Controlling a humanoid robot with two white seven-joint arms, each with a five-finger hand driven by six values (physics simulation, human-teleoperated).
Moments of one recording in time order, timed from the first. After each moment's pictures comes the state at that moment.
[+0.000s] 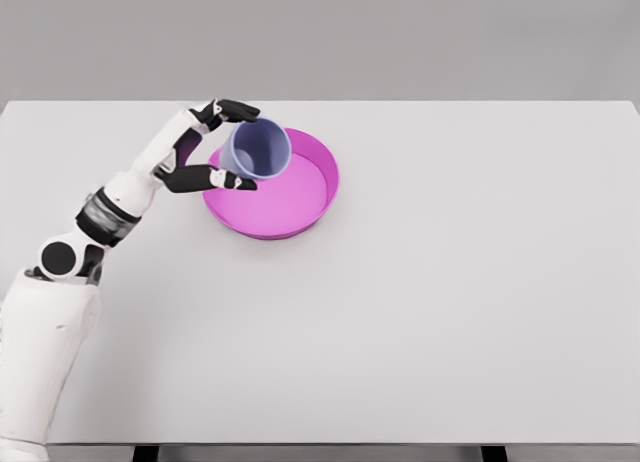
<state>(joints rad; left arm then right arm) -0.41 0.26 -0.19 -1.20 0.28 -0.61 -0.61 0.00 0.00 -0.07 -0.01 0.08 -0.06 0.07</state>
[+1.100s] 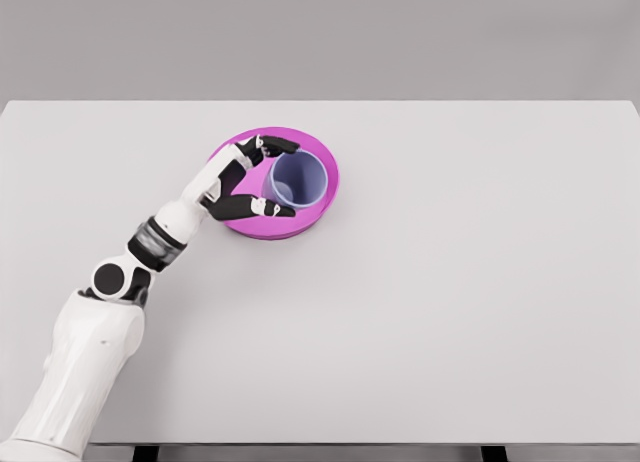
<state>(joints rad) -0.39 0.17 -0.27 -1.08 0.33 -0.61 -0.61 0.00 0.00 -0.07 -0.01 0.08 -0.06 0.07</state>
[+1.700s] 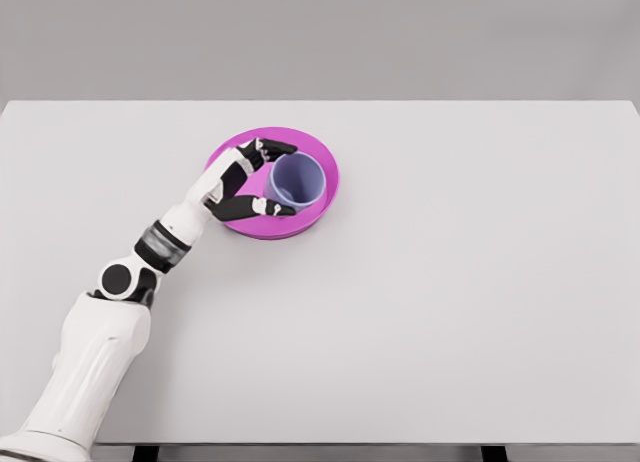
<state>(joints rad) -0.41 0.14 -0.28 -0.98 0.36 -0.61 -0.61 0.00 0.00 -0.07 -0.01 0.08 -0.06 0.07</state>
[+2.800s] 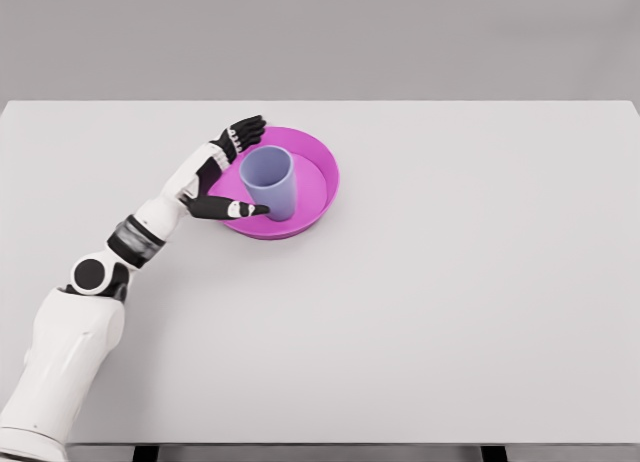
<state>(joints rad) -0.43 0.22 -0.26 -0.97 0.34 -0.61 -0.61 0.00 0.00 -0.07 -0.01 0.08 -0.06 0.07</state>
